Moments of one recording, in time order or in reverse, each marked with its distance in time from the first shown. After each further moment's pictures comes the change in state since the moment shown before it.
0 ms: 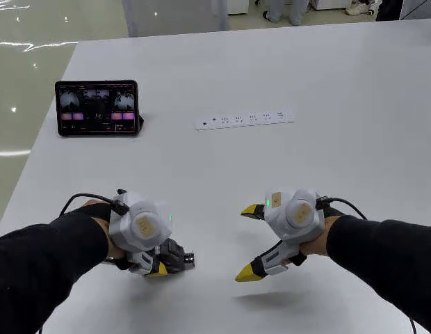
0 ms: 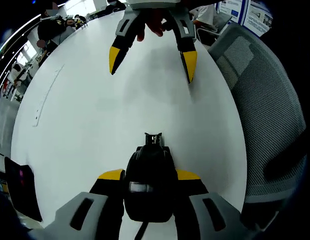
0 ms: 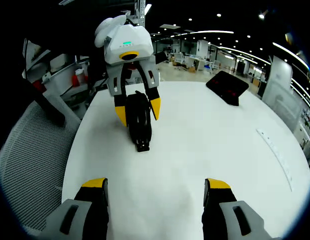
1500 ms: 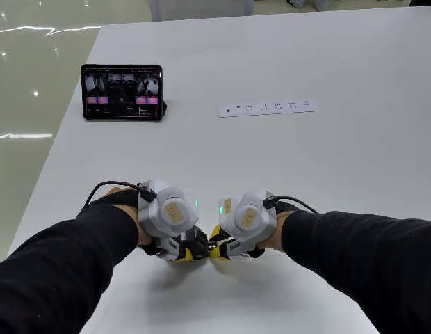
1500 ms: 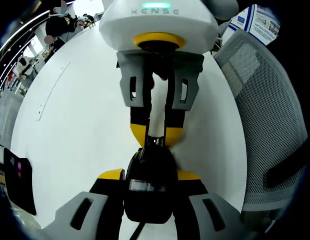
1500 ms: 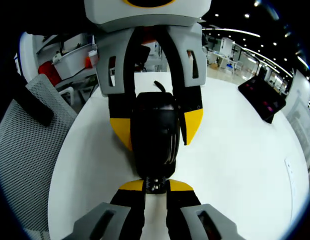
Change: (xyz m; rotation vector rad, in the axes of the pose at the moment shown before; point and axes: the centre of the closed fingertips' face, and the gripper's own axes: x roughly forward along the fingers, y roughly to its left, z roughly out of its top) left arm 0.000 0.001 0.002 -0.058 -0.039 0.018; right arm 0.085 0.019 0.036 -0.140 0.109 0.103
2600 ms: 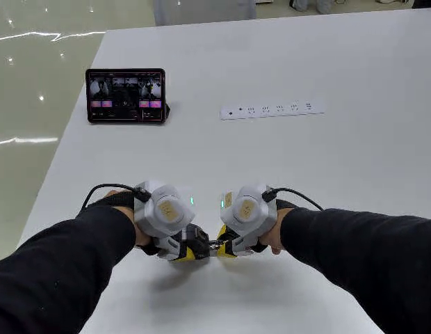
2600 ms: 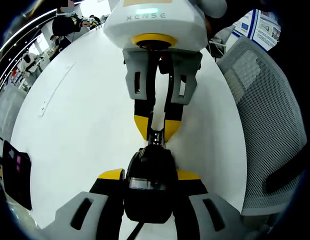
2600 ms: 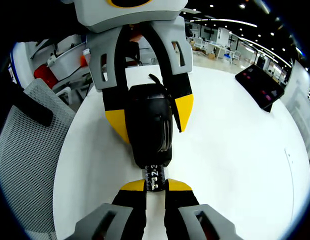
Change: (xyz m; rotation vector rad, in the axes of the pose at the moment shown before) left arm -0.002 0.004 0.000 -0.049 -0.044 0.012; right arm -0.010 -0.003 -0.016 0.050 0.064 0.008
